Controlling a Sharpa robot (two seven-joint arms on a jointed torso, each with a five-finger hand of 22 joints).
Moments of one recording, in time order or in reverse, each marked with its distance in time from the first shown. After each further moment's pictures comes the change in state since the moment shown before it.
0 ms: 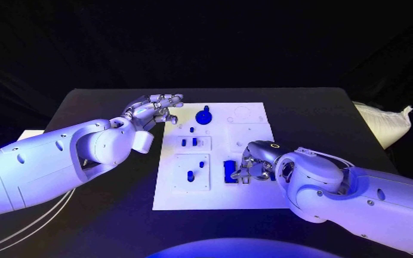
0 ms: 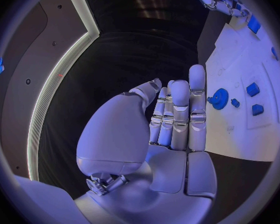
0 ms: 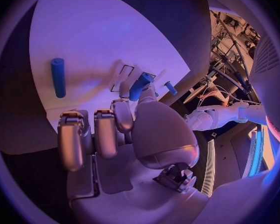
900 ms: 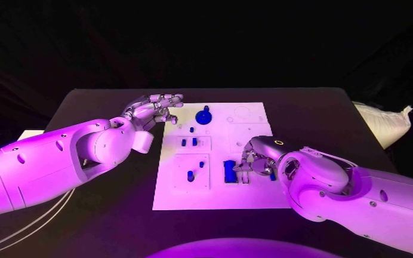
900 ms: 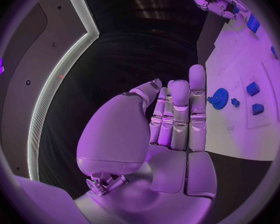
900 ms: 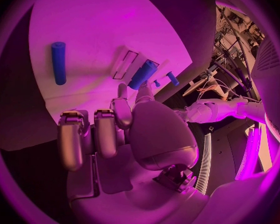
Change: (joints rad) left arm 0.000 0.001 0.000 -0.002 -0.008 0.000 -0.001; left_hand 0.004 0.004 0.000 0.000 0.000 0.000 0.000 0.000 0.000 0.000 0.000 0.006 0.001 -0.001 0.001 0.000 -0.002 0.000 0.000 0.000 0.000 -0.001; right arm -0.003 -0.021 -0.002 -0.004 -0.029 -0.108 0.033; right_hand 0.044 0.012 0.011 -0.013 0.051 -0.060 0.024 -0.056 -0.018 -0.007 0.007 -0.072 -0.001 0.000 -0.005 -0.010 0.000 0.000 0.000 0.000 -0.011 0.000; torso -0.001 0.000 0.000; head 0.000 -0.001
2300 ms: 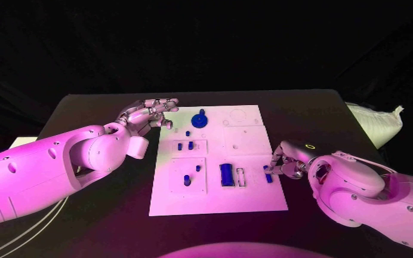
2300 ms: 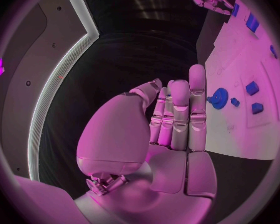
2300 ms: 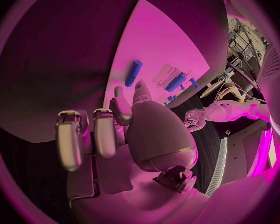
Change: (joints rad) left arm 0.000 -0.003 -0.001 0.003 -0.009 0.000 0.000; left_hand 0.000 0.000 0.000 0.000 0.000 0.000 0.000 0.000 0.000 0.000 0.000 0.000 0.000 0.000 0.000 0.000 0.000 0.000 0.007 0.000 0.000 0.000; right arm -0.012 -0.195 -0.005 0.027 0.019 -0.002 -0.023; right_hand 0.053 -0.034 0.016 0.009 0.125 0.030 0.036 -0.202 -0.173 -0.003 0.011 -0.053 -0.035 0.002 0.035 -0.004 0.001 0.000 0.000 0.032 0.000 0.000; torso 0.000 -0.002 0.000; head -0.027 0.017
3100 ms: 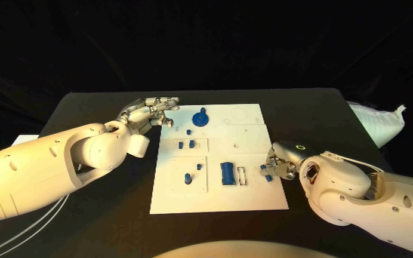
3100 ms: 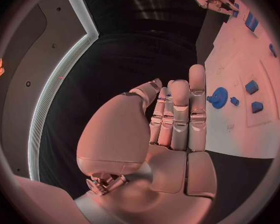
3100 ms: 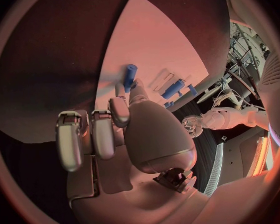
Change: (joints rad) left arm 0.000 -0.001 0.000 0.000 -0.005 0.000 0.000; left_hand 0.000 0.000 0.000 0.000 0.000 0.000 0.000 0.000 0.000 0.000 0.000 0.000 0.000 0.000 0.000 0.000 -0.001 0.000 0.000 0.000 0.000 0.000; right arm -0.020 0.063 0.008 -0.030 -0.058 0.045 -0.005; right_hand 0.087 0.007 0.088 -0.058 -0.148 0.047 -0.011 -0.008 0.000 -0.004 0.018 0.029 0.001 -0.005 0.000 0.028 0.000 0.000 0.000 0.000 0.012 0.001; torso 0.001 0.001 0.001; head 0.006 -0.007
